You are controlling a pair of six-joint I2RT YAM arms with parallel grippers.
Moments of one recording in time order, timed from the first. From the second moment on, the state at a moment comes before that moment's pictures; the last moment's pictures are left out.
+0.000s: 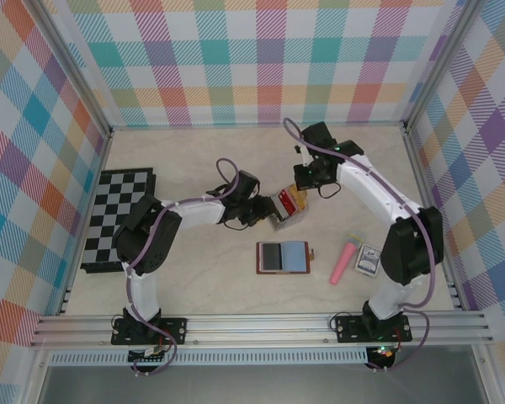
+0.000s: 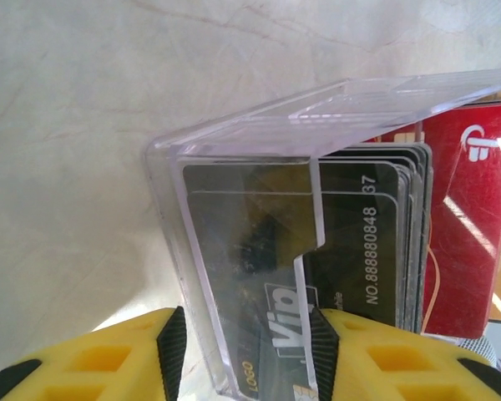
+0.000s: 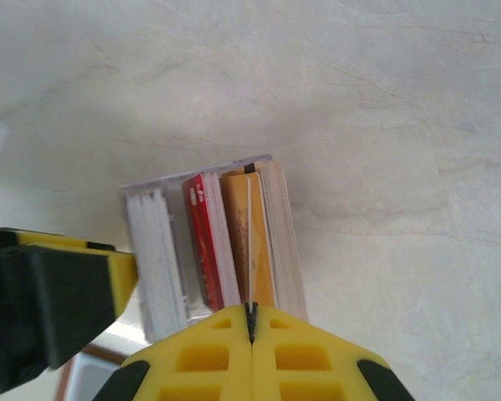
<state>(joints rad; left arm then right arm) -0.64 1.92 1.16 -0.13 0.28 -1.02 0.44 1.69 1.52 -0.92 -0.04 0.20</state>
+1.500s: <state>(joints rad) -0.70 1.52 0.72 0.48 0.56 -1.29 0.42 1.17 0.74 -0.25 -0.62 0.97</state>
